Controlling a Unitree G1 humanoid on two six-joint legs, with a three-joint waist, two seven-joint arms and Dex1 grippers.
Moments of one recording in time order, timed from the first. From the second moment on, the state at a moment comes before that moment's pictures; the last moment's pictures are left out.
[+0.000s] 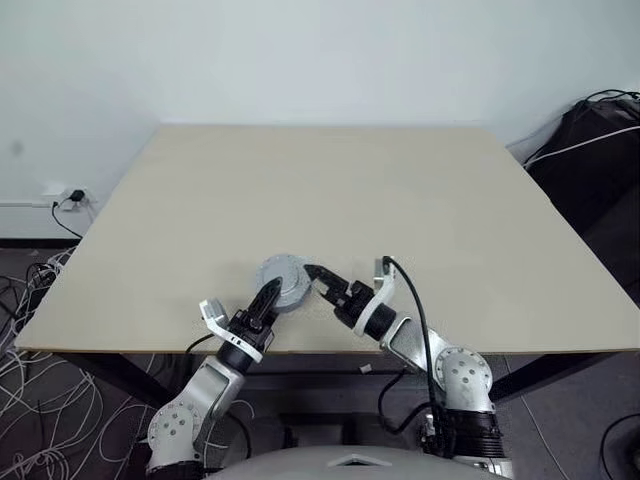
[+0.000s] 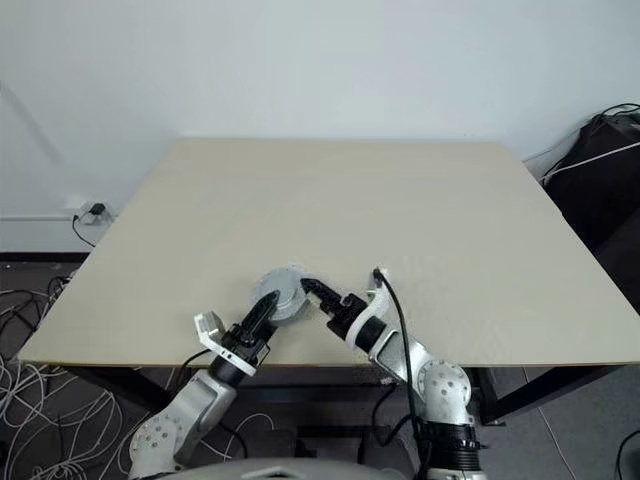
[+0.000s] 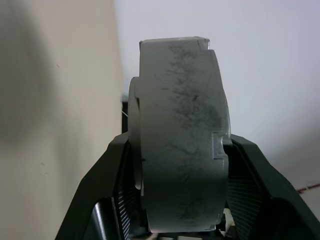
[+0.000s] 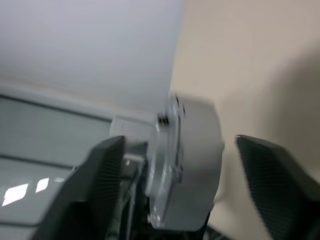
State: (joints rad) left arm 0.22 -0.06 0.16 -0.06 -1.41 0.71 -0.31; right arm -0.02 0.01 -0.09 -0.17 1.28 0.92 0.04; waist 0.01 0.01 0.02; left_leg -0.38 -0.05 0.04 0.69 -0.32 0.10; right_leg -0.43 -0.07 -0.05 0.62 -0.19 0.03
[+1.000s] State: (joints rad) left arm -0.18 0.04 0.45 0.33 -1.06 0.43 -0.25; right arm 0.17 -0.35 0.26 -0.26 0.23 0.13 0.45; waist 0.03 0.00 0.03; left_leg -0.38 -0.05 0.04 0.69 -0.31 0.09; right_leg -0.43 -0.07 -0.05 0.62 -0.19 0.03
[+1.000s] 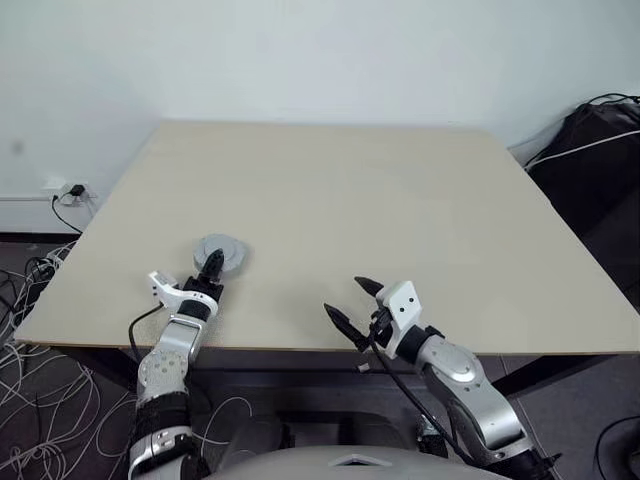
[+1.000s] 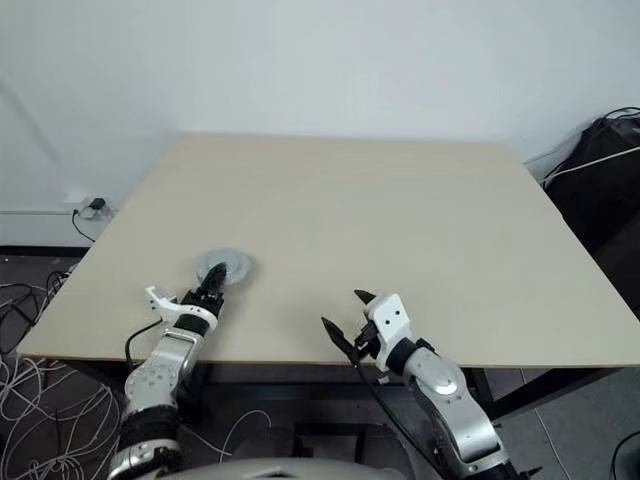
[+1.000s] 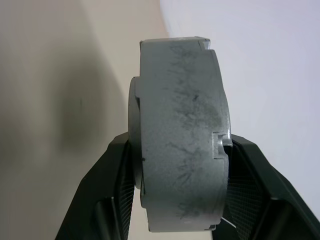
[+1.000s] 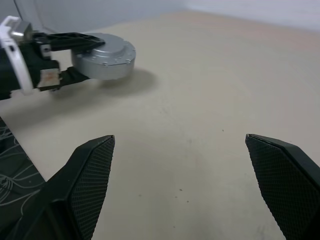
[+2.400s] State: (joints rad) left arm -0.52 0.09 0.57 0.76 -0.75 0.35 -0.19; right arm 0.21 -0.32 0.26 -0.21 0.08 0.05 0.46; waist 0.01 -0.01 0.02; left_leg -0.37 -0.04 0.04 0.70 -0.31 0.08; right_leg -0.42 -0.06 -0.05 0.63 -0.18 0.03
